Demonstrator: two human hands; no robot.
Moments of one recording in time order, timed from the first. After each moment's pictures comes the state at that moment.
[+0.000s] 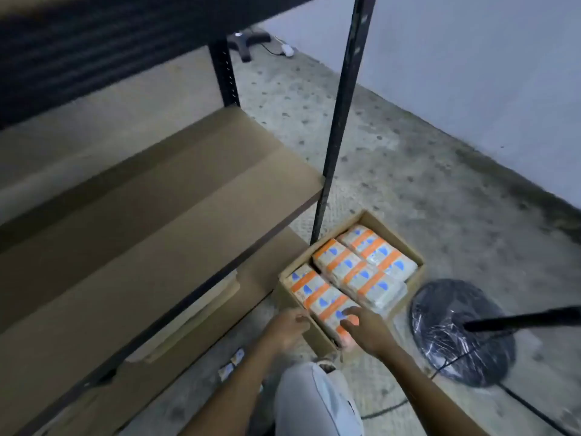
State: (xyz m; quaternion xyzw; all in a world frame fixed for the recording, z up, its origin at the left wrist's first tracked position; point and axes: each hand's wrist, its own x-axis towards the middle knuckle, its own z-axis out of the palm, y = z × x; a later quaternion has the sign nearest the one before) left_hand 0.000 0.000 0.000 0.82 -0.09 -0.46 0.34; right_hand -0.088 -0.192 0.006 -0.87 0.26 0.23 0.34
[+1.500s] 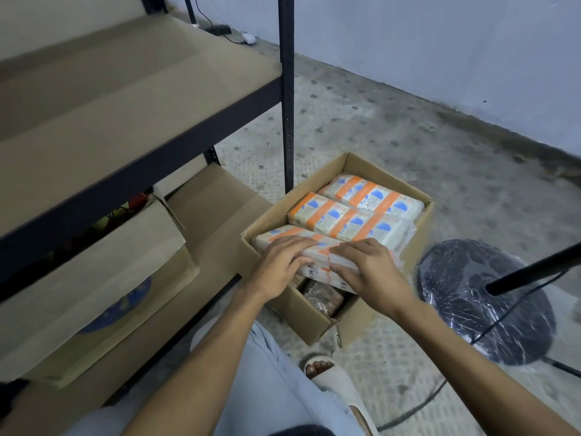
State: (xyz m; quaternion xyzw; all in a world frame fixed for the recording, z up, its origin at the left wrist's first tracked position) left_hand 0.036 -0.059 -0.195 0.80 -0.44 -0.09 0.39; right_hand -0.104 -0.229 -0.143 -0.97 0.05 -0.11 0.20
